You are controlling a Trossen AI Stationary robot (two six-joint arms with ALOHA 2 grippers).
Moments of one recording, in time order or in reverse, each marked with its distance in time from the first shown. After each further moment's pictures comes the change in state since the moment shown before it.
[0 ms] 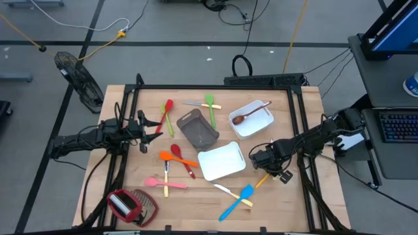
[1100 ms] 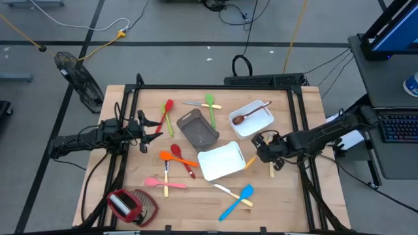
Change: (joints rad) left arm 0.000 0.000 0.000 0.000 0.000 0.000; right arm -0.005 -0.278 0.004 0.088 0.513 -0.112
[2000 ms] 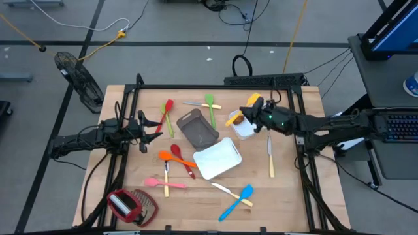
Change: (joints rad) left arm 0.000 0.000 0.000 0.001 0.000 -0.064; right arm -0.388 -0.146 0.001 0.770 0.165 -0.806
